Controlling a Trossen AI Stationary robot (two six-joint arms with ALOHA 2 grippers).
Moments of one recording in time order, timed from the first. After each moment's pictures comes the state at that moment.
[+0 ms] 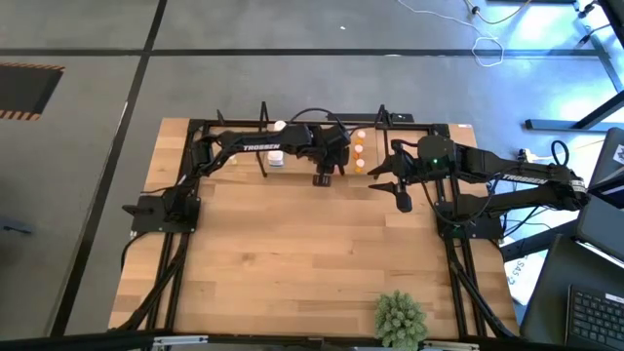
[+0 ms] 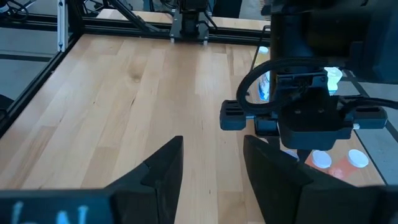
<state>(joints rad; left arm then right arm) 0.30 2.15 1.86 -0.72 -0.14 0.47 -0.16 0.92 0.88 -0.43 -0.15 -0.14</state>
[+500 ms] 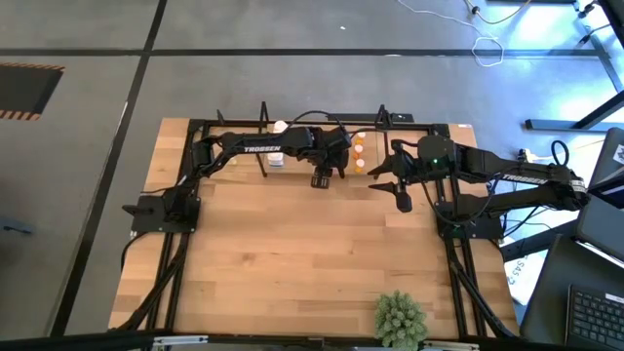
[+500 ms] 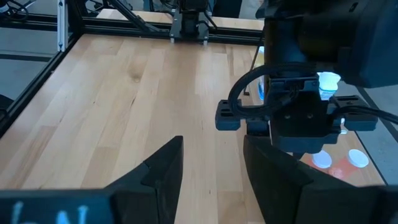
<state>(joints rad) 0.29 2.15 1.85 -0.72 -0.17 0.48 -0.16 0.92 0.88 -0.43 -0.15 -0.14</state>
